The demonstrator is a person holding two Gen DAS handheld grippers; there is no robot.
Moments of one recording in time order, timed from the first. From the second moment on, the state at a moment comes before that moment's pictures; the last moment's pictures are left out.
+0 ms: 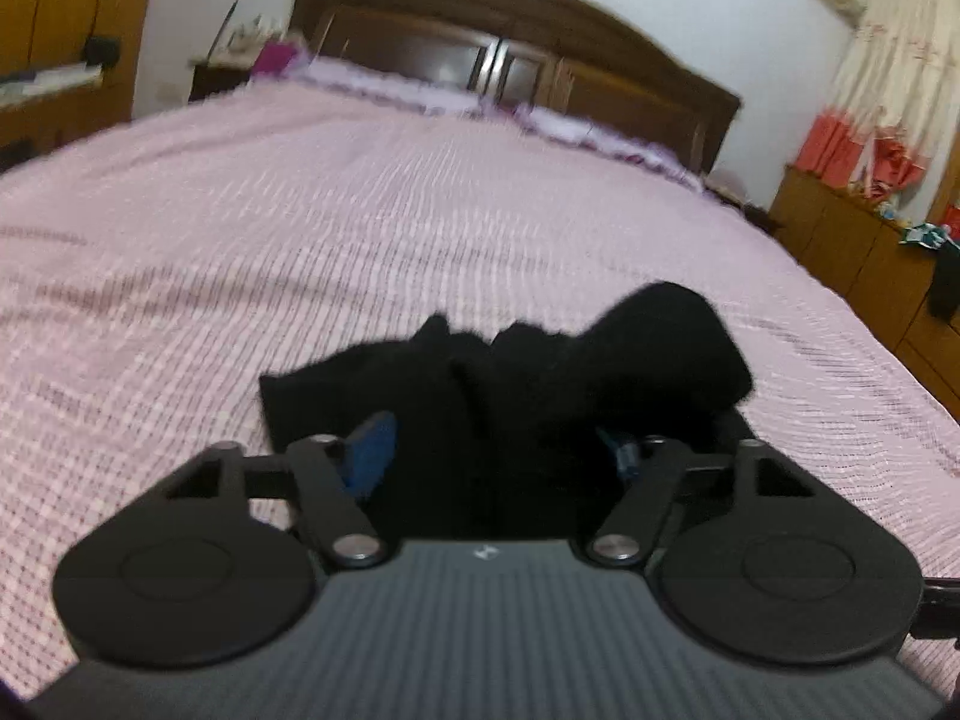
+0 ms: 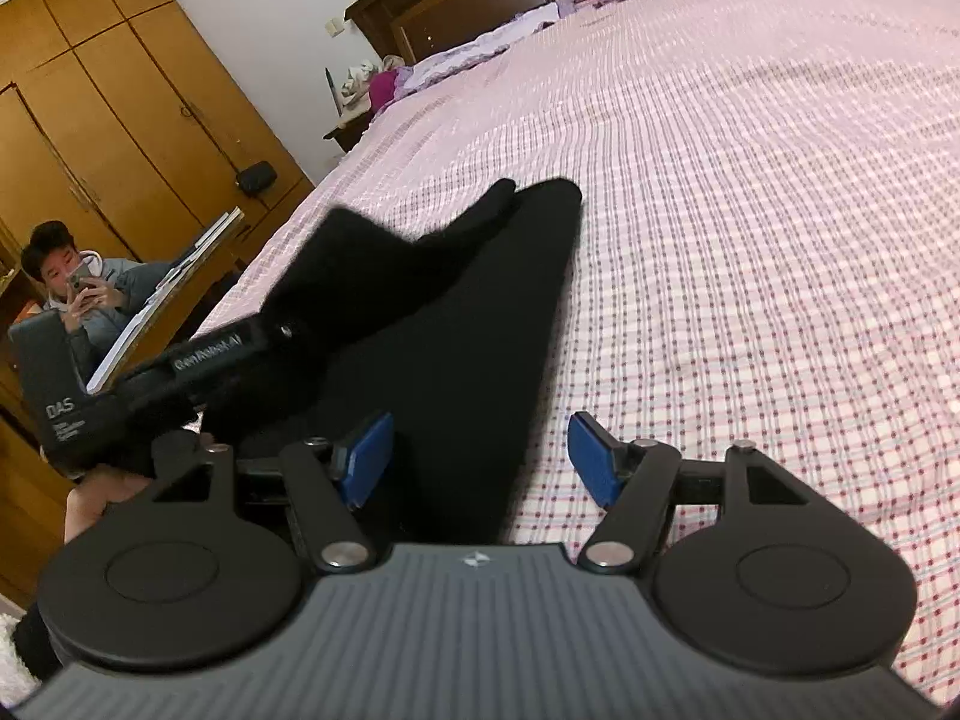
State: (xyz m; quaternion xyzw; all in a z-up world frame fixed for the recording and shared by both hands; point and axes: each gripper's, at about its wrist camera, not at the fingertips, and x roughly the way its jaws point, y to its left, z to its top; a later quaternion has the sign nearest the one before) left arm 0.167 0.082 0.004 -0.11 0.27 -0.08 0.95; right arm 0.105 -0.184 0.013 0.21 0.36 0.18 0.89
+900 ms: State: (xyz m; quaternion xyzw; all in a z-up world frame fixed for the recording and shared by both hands) left arm 0.145 0.133 0.003 -0.18 0.31 0.00 0.93; right arm 0.110 -0.173 0.023 0.21 0.35 0.20 0.89
